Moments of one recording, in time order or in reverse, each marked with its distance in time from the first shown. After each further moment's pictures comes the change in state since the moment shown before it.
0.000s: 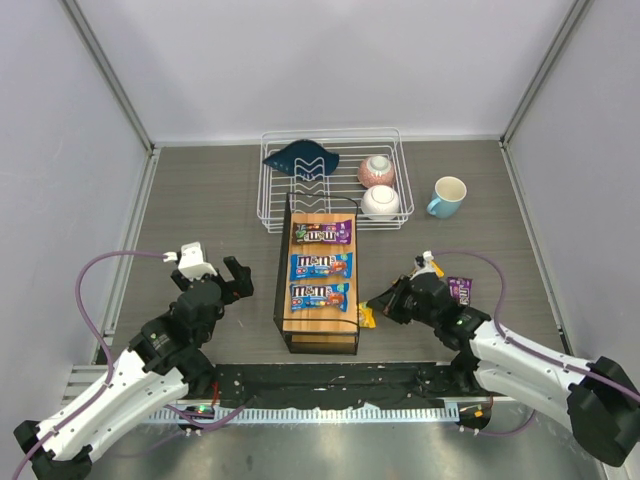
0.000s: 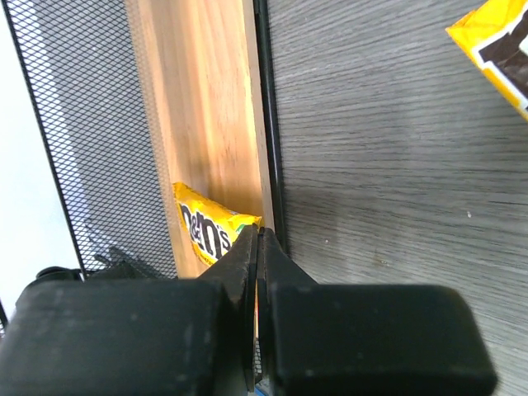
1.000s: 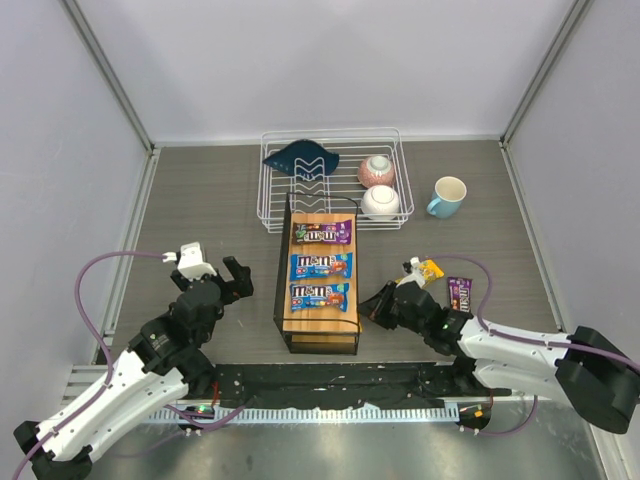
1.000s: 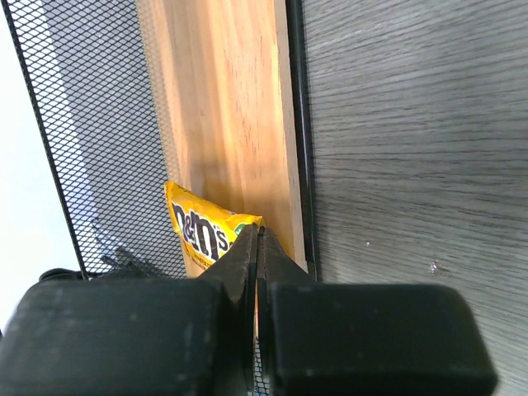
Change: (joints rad) left arm 0.000 -0.006 0.000 0.000 0.000 0.000; right arm 0.200 0.157 -0.010 0.175 0.167 0.135
